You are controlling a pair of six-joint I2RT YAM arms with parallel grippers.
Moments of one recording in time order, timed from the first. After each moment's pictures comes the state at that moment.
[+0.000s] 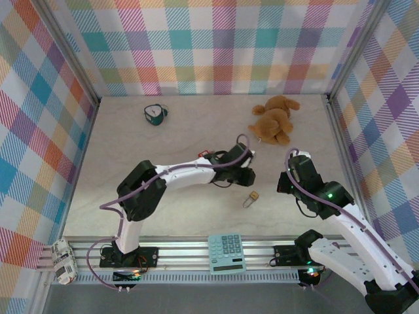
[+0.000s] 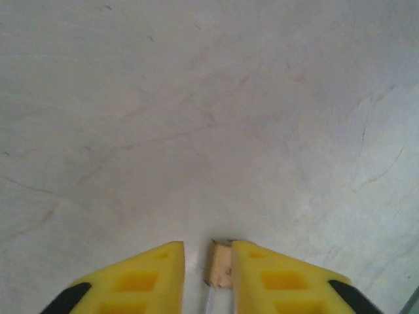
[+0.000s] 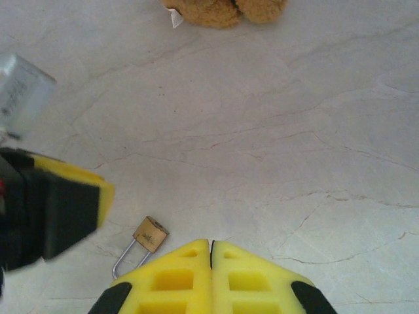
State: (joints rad) left arm -0.99 1.99 1.46 -0.41 0.09 -0.52; right arm 0.56 0.77 0.86 -0.97 0.32 0.54
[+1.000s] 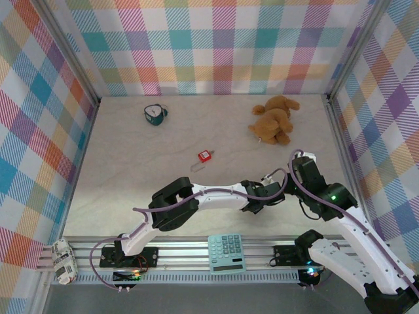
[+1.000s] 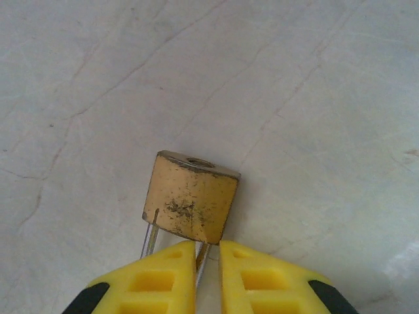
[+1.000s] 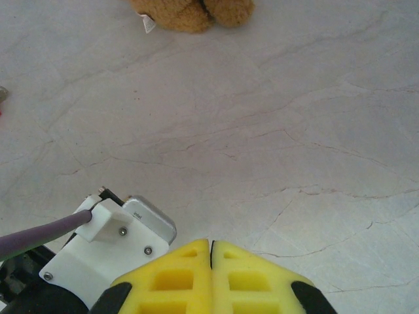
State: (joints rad) left arm -1.24 2.26 1.70 -0.68 -0.49 -0.28; right arm 0.54 0.74 0.86 -1.02 0.36 0.55
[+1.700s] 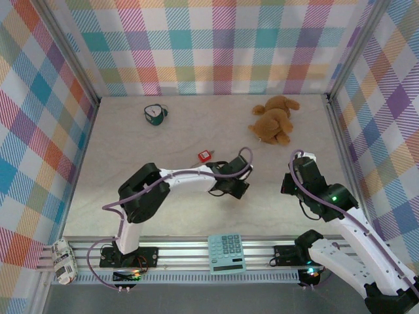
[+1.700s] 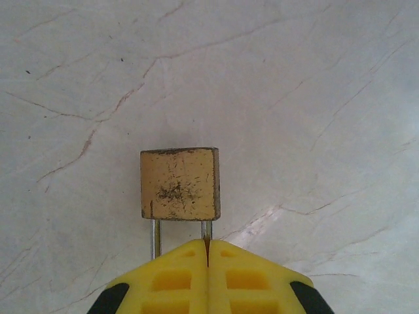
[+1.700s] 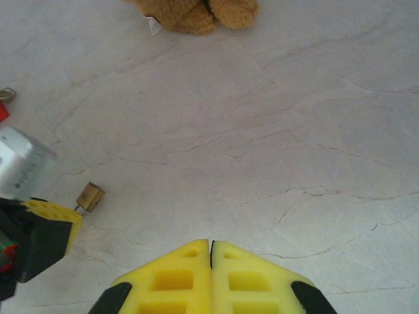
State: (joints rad) left arm -0.98 1.97 1.32 -0.38 0.07 -0.40; right arm 0.54 0.74 0.86 -1.01 0.35 0.55
